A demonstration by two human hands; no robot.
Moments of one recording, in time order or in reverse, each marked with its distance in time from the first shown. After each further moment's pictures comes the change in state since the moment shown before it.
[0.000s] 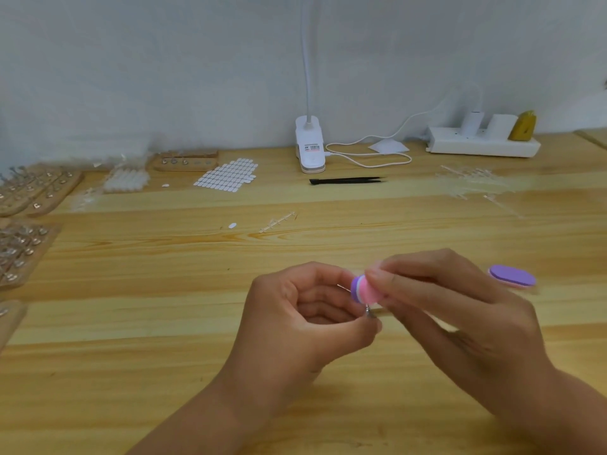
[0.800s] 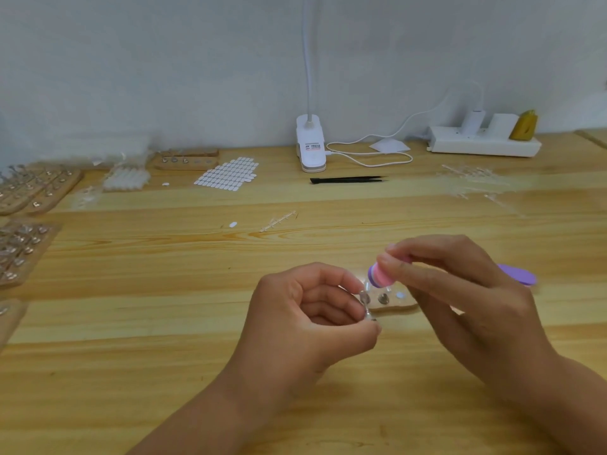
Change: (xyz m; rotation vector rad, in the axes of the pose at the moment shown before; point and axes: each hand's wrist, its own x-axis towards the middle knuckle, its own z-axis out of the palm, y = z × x) left_hand 0.002 -0.006 0.000 0.050 0.017 -0.027; right_hand 0.000 0.013 -0.005 -0.102 -0.041 -0.016
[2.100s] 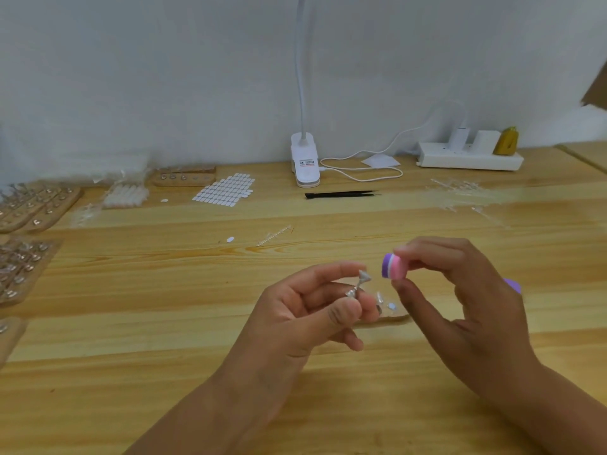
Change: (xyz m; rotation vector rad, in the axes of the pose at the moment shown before) left_hand 0.009 -0.007 -0.008 -0.429 -0.206 -0.006; right_hand 0.002 -0.003 0.003 0.060 0.161 0.168
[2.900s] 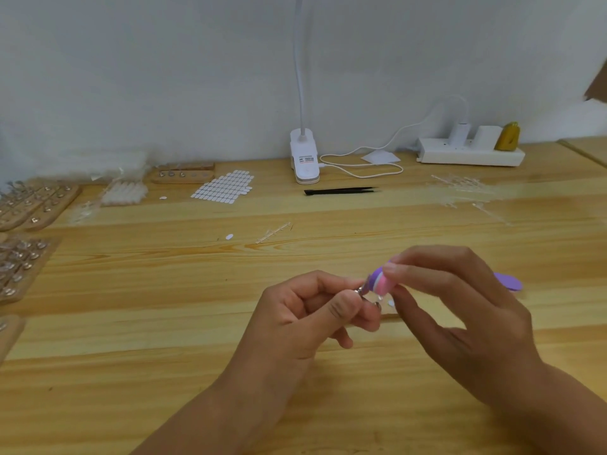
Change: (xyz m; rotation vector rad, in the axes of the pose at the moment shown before) left_hand -0.002 -0.006 0.003 0.107 0.053 0.058; right_hand -0.001 -0.003 -0.002 -0.078 0.008 -0.221
